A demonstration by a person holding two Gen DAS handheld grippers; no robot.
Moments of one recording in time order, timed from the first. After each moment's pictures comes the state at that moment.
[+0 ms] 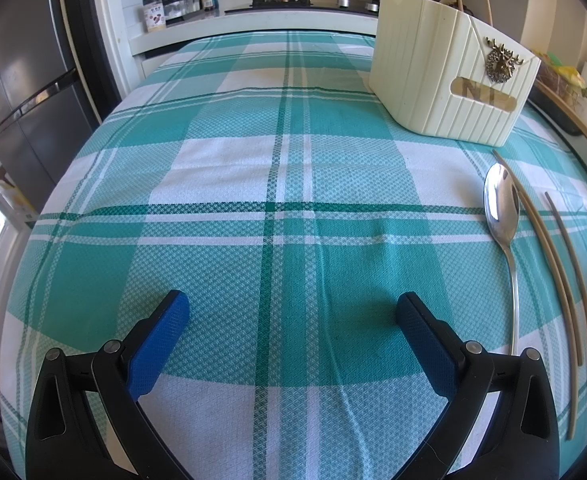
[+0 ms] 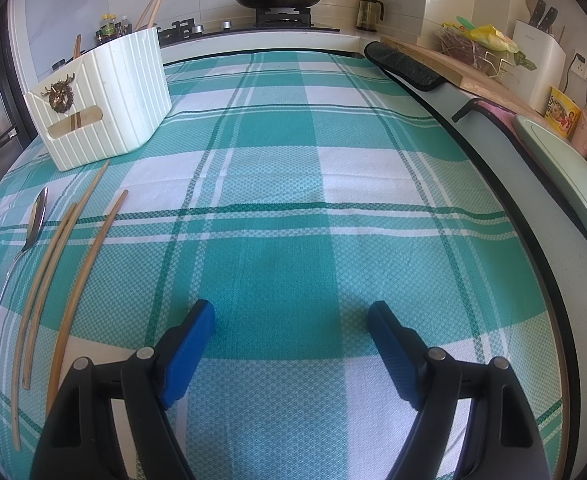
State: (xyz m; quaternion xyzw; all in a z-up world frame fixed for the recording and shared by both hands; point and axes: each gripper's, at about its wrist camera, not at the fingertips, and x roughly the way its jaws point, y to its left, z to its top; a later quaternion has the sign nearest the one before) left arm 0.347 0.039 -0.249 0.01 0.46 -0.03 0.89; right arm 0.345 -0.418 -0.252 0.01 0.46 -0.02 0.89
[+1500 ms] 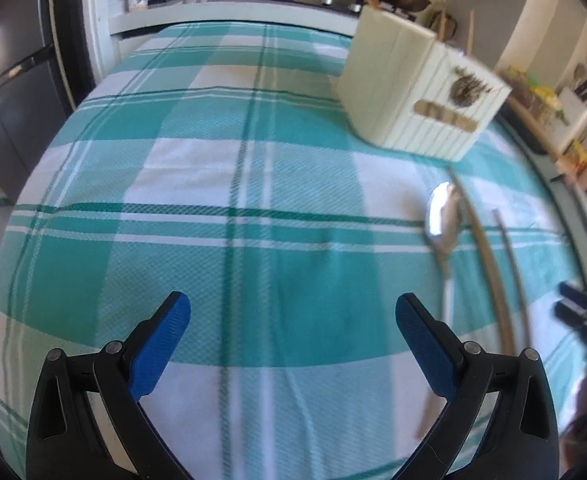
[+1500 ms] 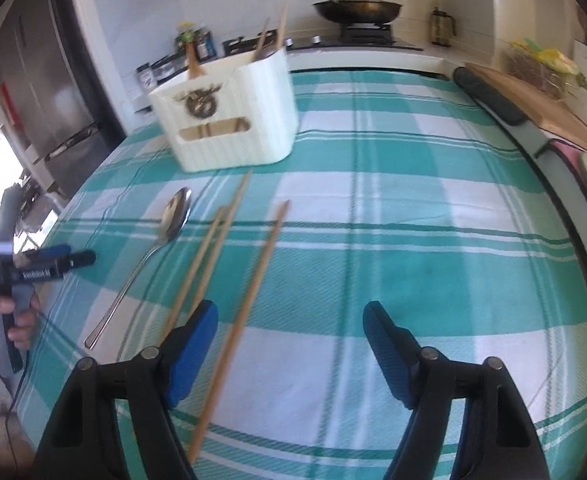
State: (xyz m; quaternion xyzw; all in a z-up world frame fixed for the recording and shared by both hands) left arm 0.345 0.036 -0.217 -0.07 0.48 -0.11 0.87; right arm 0.318 -0.338 -0.211 0.03 0.45 0.13 0.88
